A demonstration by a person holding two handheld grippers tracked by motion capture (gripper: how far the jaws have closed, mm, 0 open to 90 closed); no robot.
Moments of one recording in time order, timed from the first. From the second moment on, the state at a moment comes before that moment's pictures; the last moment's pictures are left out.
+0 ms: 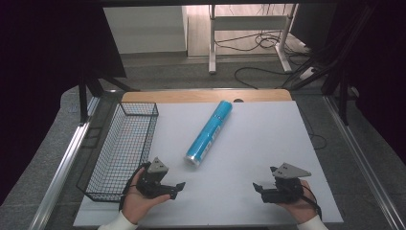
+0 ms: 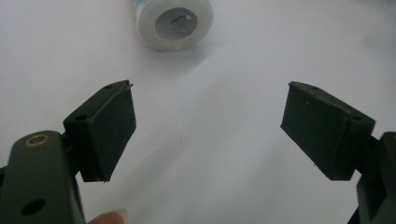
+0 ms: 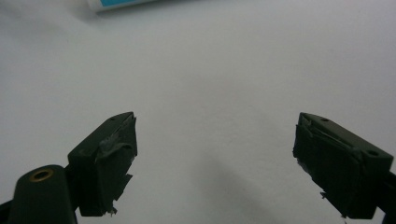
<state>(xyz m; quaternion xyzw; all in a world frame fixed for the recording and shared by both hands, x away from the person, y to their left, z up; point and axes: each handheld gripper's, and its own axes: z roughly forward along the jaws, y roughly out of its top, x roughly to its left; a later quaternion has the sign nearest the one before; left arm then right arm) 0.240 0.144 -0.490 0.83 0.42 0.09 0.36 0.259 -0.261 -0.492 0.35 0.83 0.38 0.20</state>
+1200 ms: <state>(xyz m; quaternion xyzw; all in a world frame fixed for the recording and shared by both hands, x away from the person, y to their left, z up) 0.236 0.139 -0.472 0.83 0.41 0.11 0.37 0.261 -0.262 -0.493 0.36 0.83 0.38 0.18</state>
